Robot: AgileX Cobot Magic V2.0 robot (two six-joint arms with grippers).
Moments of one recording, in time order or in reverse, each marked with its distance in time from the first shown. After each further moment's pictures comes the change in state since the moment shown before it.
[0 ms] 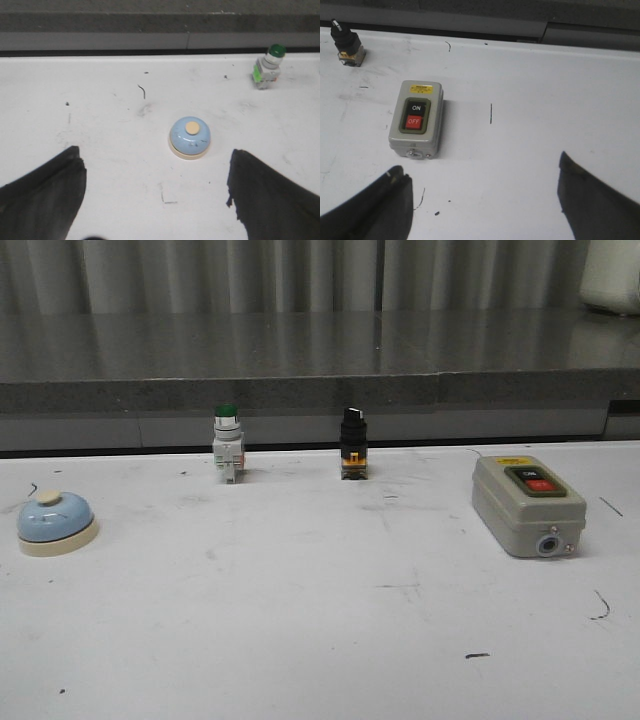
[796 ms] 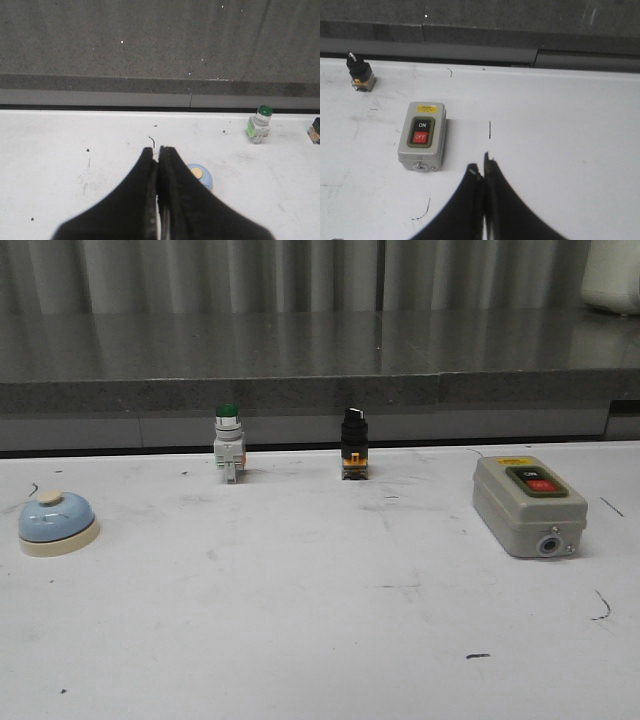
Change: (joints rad) left arm 0.060 -0.228 0.005 0.000 0.000 0.000; right arm 0.000 -0.112 0.000 0.000 0.043 0.022
